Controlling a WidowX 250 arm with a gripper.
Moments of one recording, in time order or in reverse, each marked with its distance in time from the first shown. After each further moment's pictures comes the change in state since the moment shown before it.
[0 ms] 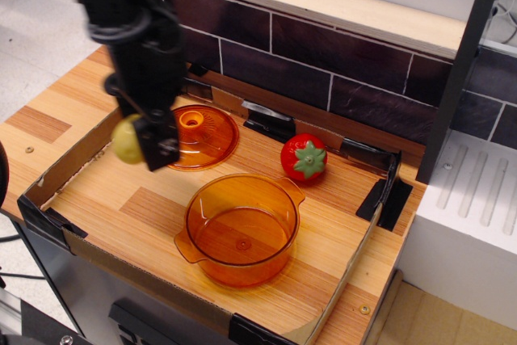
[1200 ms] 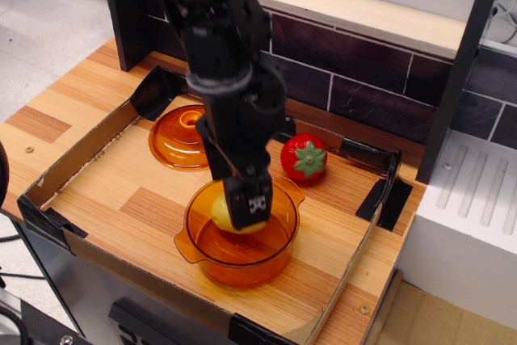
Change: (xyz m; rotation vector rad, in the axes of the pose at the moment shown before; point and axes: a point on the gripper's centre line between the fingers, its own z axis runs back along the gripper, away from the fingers) arm 0.033 -0.054 -0.013 -0.062 -0.031 -0.102
